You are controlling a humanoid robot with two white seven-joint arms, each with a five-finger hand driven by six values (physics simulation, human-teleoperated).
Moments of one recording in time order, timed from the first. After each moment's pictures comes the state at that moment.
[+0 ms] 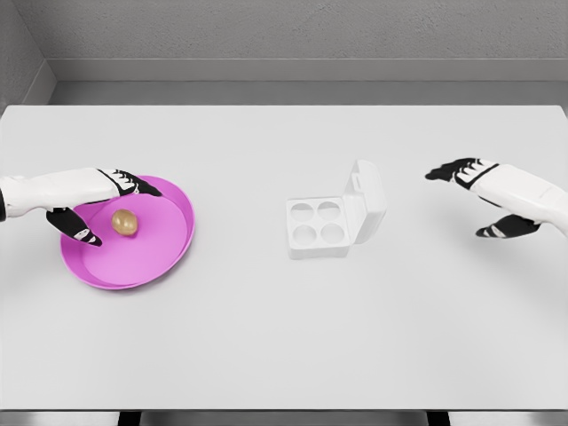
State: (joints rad) left arm -1.07 1.07 -1.49 -1.32 0.02 -0.61 -0.18; right arm -0.18 -0.72 0.02 -1.54 0.36 -0.61 0.61
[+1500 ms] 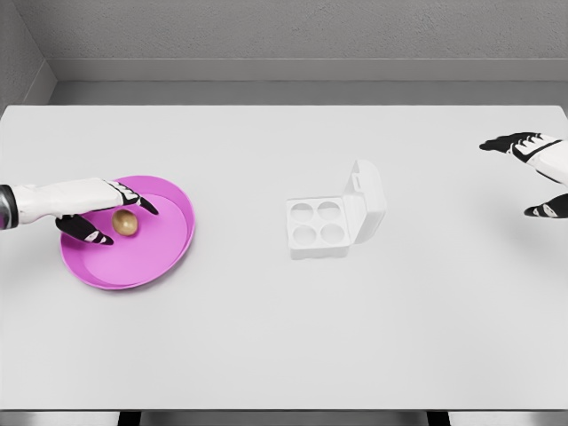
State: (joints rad) left arm -1.05 1.00 -1.51 -1.21 0.01 -0.61 -0.18; right arm -0.18 -0.78 -0.10 -1.48 0.31 -0.61 0.61
